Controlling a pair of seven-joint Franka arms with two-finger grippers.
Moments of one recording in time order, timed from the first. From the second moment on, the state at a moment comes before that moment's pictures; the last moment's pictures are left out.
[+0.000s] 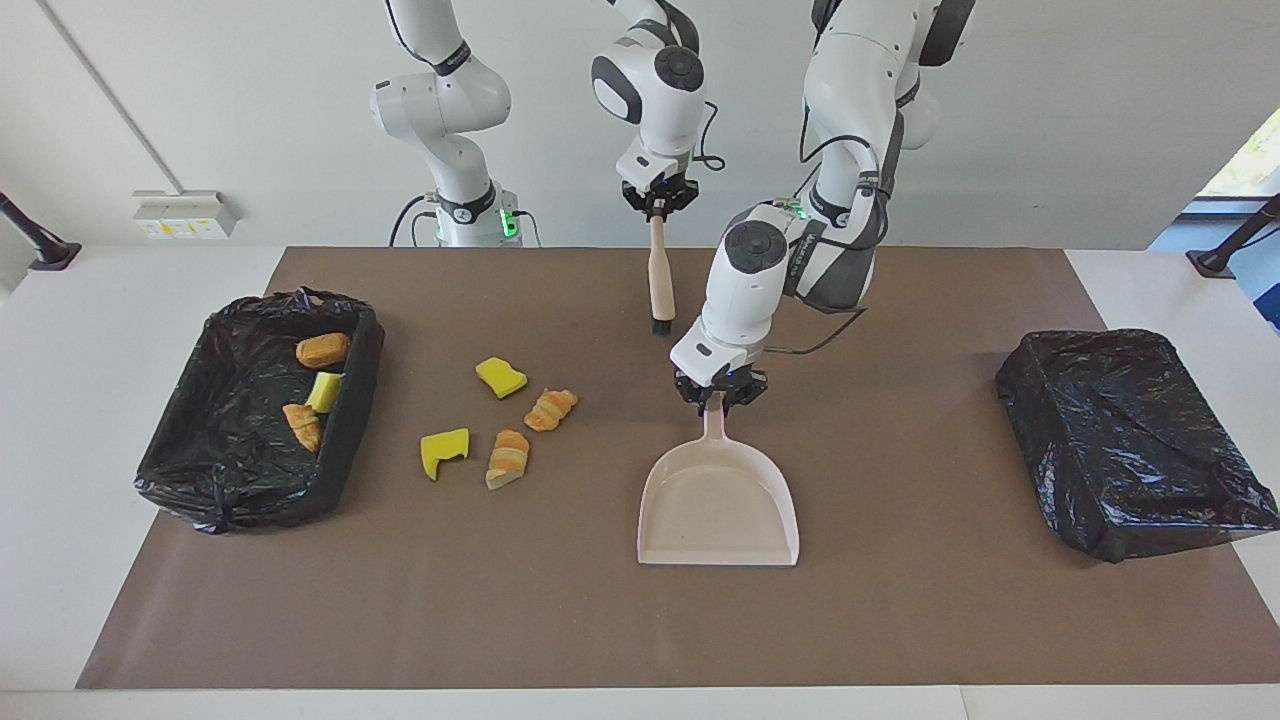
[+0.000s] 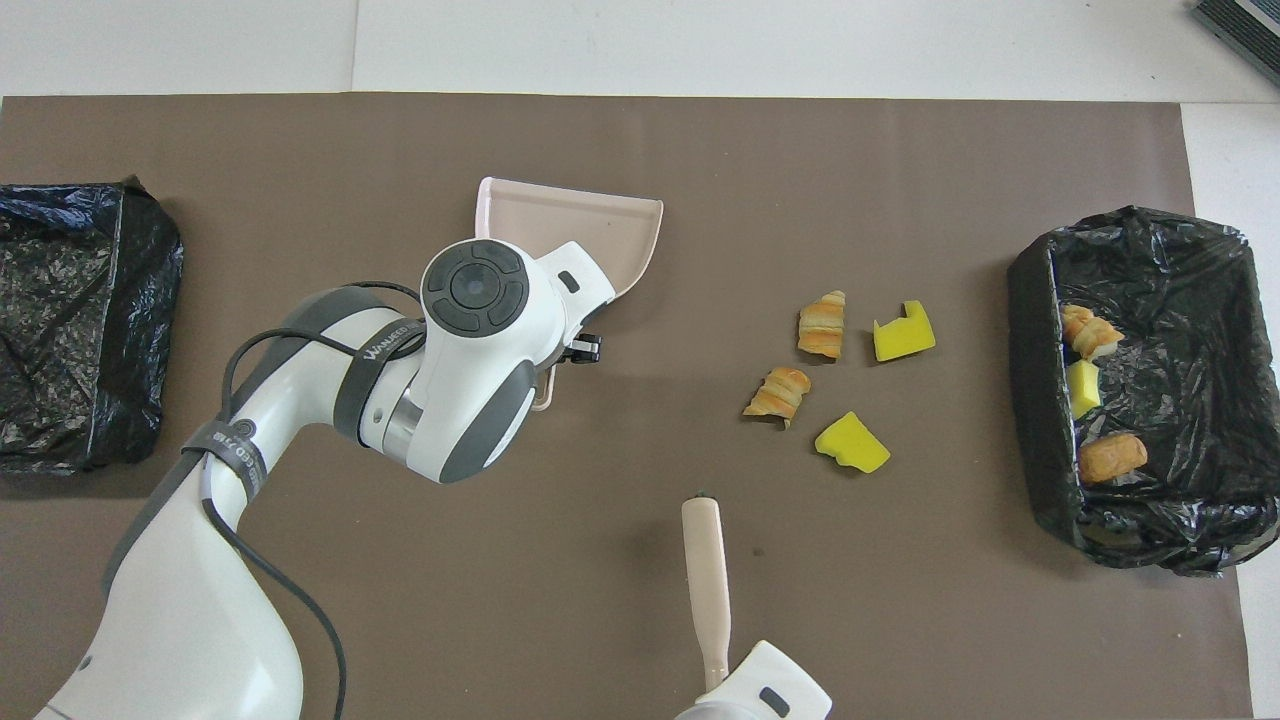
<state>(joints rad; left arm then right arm) -0.50 0.35 -0.05 -1.76 0.02 2.16 -0.32 0.17 -0.43 0.64 -2.32 0.30 1.68 0.62</state>
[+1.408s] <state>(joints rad) -0.52 0.28 -0.07 -1.78 0.13 1.91 0.72 -0.02 0.03 0.18 -2.20 -0.48 2.05 0.18</state>
